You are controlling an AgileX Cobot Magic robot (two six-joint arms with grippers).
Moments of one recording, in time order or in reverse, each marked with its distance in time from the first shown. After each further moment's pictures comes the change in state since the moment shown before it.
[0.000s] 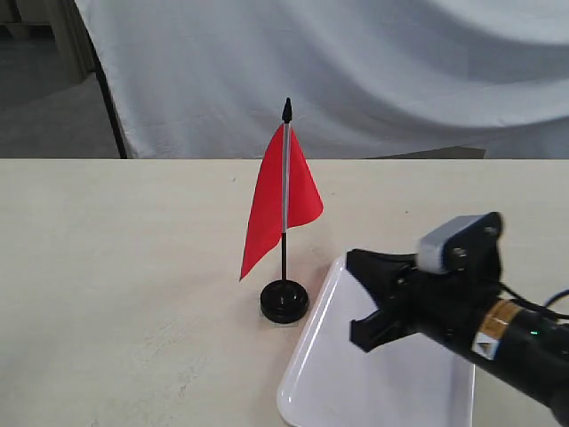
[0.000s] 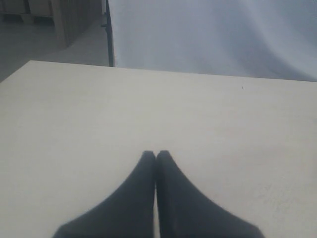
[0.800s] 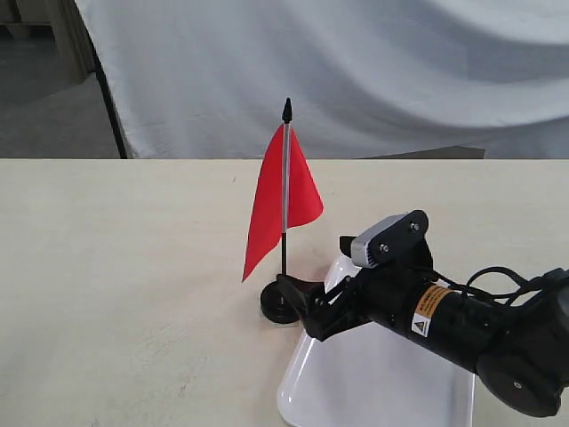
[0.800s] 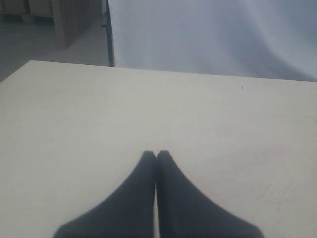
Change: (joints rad) left arm 0.000 0.000 0.000 0.000 0.000 0.000; right arm 0.087 0.202 -0.190 0.052 0.069 -0.068
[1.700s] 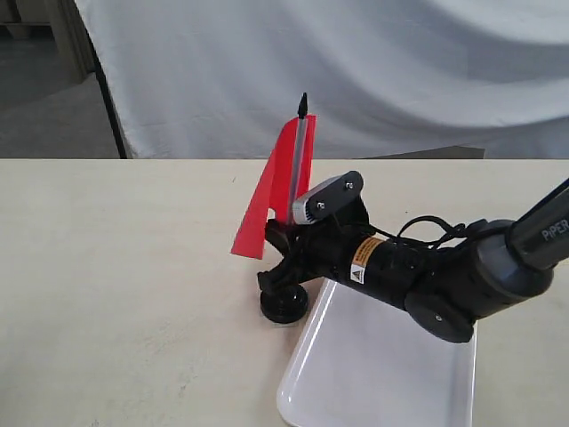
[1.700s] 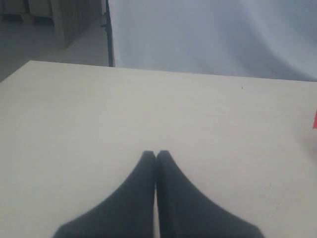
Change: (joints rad) left arm 0.000 0.000 0.000 0.000 0.000 0.000; right arm 0.050 0.110 -0.315 -0.051 0.176 0.056
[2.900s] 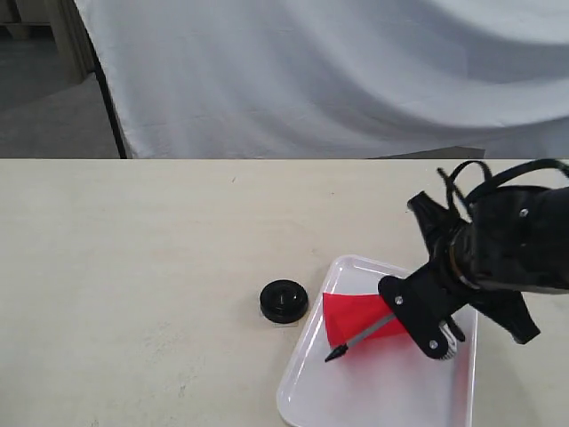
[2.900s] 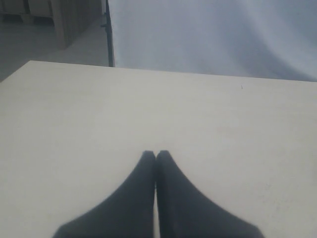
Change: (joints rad) left arm 0.000 0.000 0.000 0.000 0.000 0.000; right arm 0.038 -0.417 0.062 -0.634 1.439 -0.962
